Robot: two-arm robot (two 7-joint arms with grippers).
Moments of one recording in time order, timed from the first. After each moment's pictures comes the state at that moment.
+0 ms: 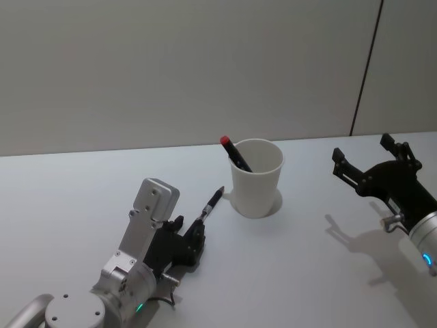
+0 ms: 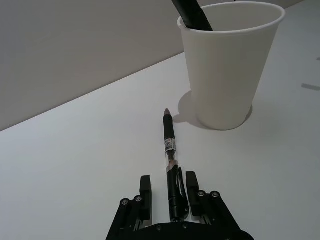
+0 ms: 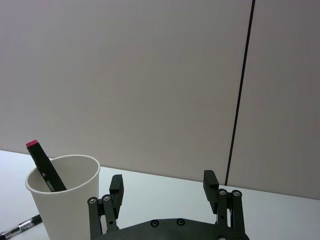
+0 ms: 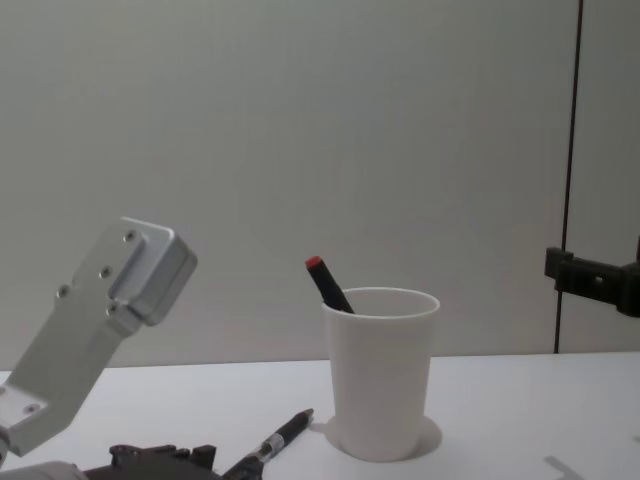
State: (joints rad) left arm -0.05 0.42 0.44 -1.67 -0.30 0.31 0.00; right arm -0.01 0.34 -0.23 -1.77 0.29 0.03 0.07
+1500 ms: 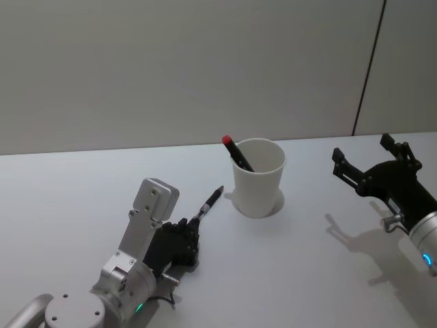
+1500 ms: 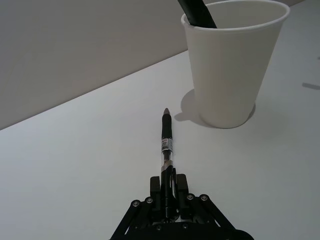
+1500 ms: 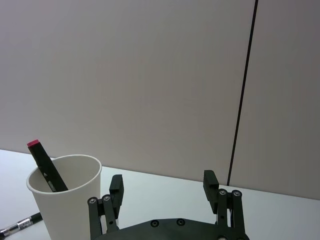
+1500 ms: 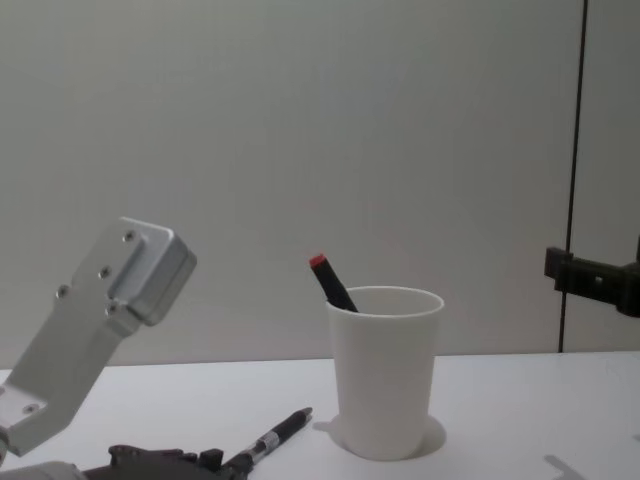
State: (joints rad) left arm -0.05 0.42 0.44 -1.67 -0.30 0.31 0.00; right arm -0.01 0.34 -0.23 -1.77 0.29 0.03 0.07
